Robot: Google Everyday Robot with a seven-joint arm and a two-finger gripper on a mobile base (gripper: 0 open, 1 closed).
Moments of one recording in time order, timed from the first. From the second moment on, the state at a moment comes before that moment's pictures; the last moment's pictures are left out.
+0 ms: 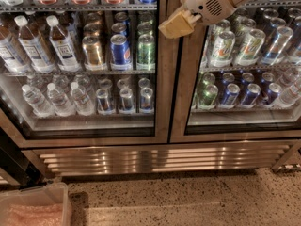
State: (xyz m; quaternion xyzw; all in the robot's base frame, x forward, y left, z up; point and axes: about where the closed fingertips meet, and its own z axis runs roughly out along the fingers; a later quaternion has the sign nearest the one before) arm 0.564 -0.034 1.010 -0.58 0.70 0.21 0.36
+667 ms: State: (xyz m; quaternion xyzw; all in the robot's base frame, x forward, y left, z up) arm 0.567 -0.039 1.010 -0.58 0.70 0.21 0.36
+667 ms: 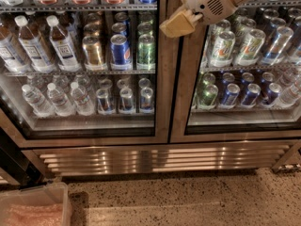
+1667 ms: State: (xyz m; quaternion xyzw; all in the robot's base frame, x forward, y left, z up) arm 0.572 -0.045 1.013 -0.58 0.70 0.21 0.36
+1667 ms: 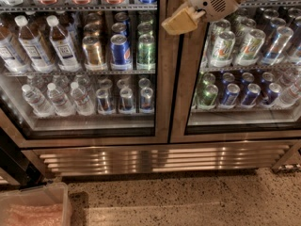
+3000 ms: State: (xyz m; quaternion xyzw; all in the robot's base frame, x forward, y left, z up) arm 0.576 -0.048 1.016 -0.58 0.70 0.21 0.36
